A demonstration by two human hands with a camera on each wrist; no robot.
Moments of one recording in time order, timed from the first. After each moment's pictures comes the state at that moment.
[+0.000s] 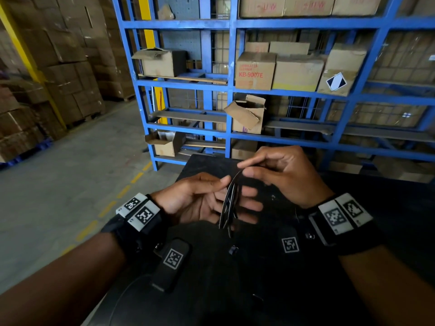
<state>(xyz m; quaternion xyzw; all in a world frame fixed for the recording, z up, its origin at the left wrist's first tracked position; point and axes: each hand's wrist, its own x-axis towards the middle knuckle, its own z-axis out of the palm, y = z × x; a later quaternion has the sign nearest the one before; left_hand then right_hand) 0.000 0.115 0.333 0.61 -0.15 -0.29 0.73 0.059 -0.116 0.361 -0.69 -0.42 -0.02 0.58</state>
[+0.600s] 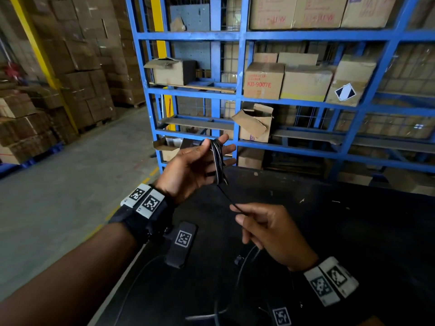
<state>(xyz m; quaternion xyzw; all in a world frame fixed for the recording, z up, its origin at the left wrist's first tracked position) 0.018 0.130 0.363 0.58 -0.10 -0.01 0.81 0.017 -0.092 0.285 -0.72 -0.28 0.09 0.63</state>
